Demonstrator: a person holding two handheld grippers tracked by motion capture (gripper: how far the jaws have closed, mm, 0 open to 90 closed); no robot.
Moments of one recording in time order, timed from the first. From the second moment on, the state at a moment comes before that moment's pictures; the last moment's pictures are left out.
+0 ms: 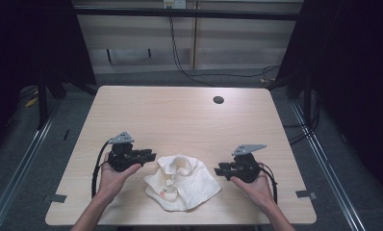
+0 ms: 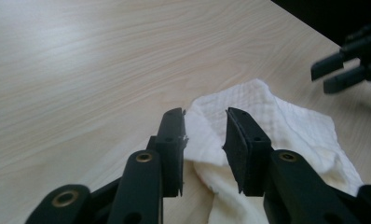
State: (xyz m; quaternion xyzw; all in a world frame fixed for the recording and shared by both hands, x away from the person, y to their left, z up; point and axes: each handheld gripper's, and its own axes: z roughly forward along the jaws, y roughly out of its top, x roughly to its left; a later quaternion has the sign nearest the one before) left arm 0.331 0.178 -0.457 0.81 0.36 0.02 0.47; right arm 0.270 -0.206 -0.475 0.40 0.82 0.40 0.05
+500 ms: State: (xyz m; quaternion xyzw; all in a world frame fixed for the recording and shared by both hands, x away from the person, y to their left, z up) left arm 0.317 0.151 -0.489 0.86 0.31 -0.01 0.39; right arm 0.248 -0.194 -0.496 0.38 0.85 0.37 0.06
